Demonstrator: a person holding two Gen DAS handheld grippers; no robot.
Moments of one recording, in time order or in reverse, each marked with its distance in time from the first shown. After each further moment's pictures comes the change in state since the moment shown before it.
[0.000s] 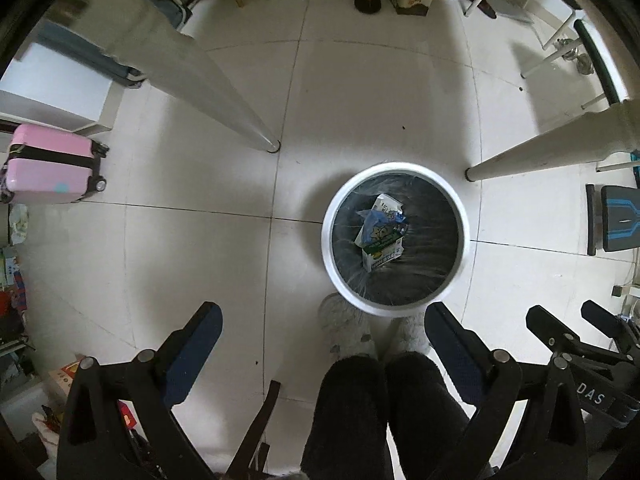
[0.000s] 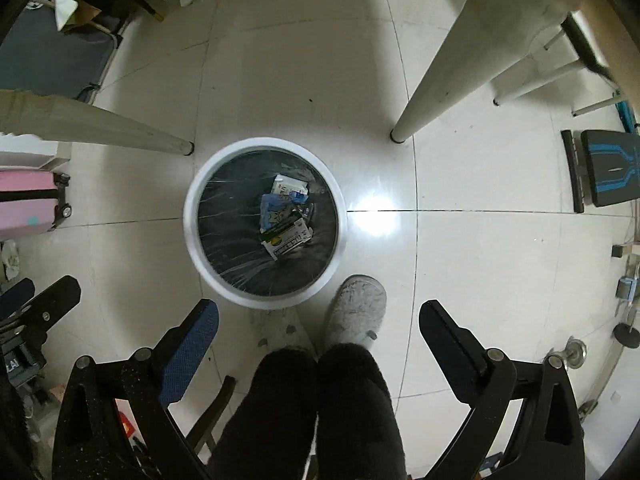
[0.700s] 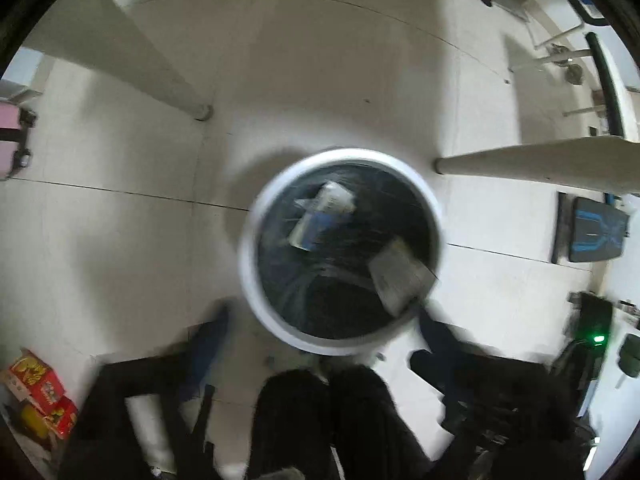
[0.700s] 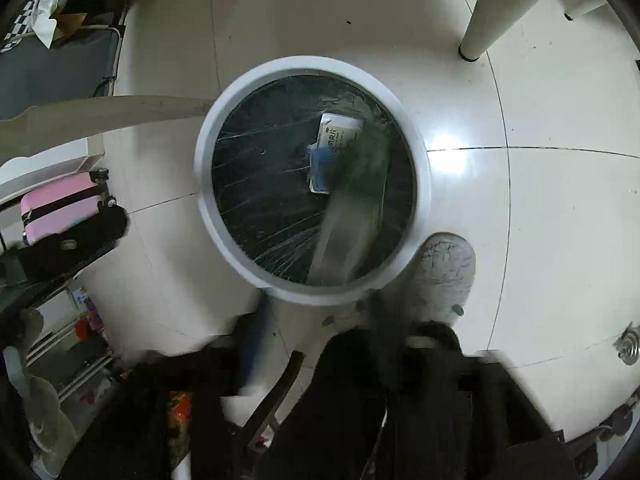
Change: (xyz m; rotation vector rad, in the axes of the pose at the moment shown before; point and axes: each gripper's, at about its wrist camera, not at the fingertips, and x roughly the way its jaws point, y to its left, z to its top) left arm 0.128 -0.036 0.053 -0.053 0.120 -0.208; right arm 0.159 0.005 -0.005 0.101 0.206 0.294
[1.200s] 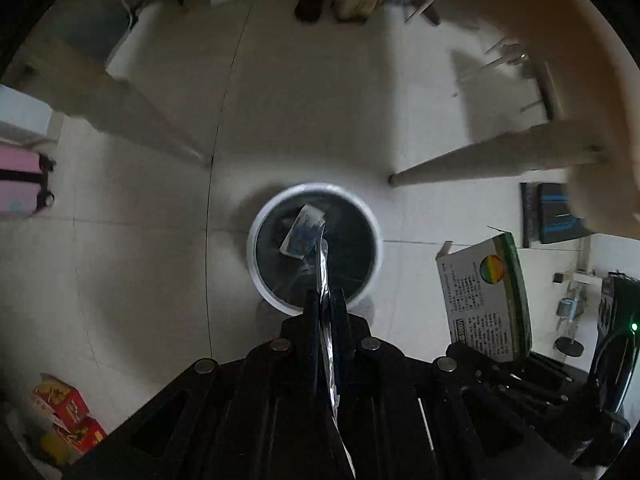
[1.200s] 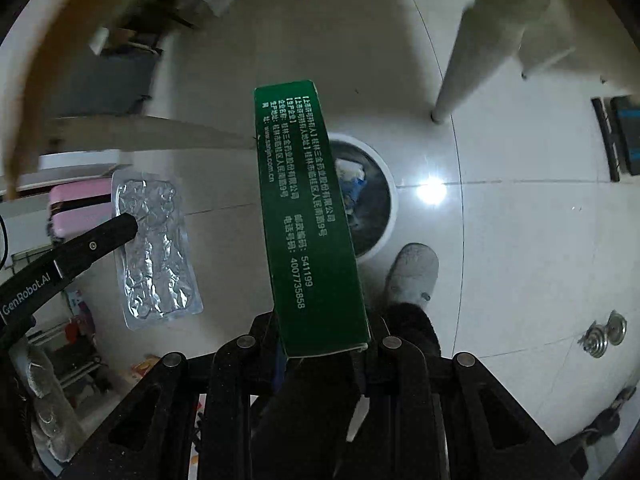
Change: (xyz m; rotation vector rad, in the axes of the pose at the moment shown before) left arm -0.127 -0.038 -0.023 0.097 -0.055 -0.016; right arm -0.194 0.057 -0.055 -0.034 -0.111 -0.054
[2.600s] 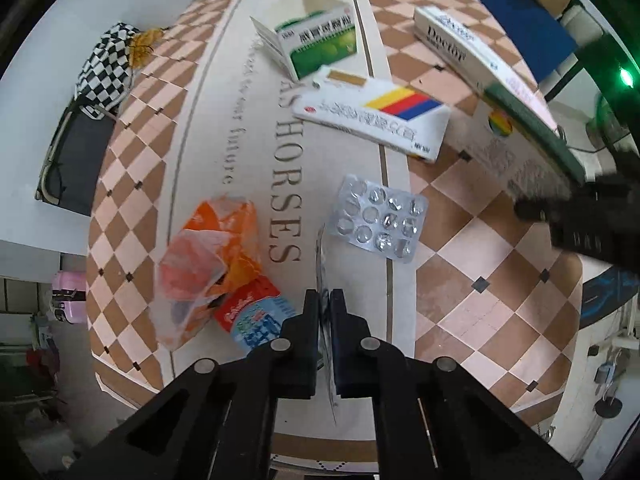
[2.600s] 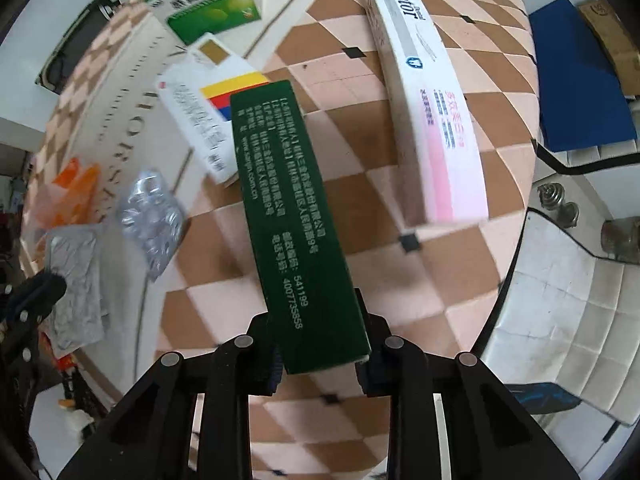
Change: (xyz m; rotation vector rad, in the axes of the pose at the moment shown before) left arm -0.253 -0.157 0.254 0.058 -0.281 0.303; right arm -0.313 0.043 0.432 -0.537 -0.137 -0.250
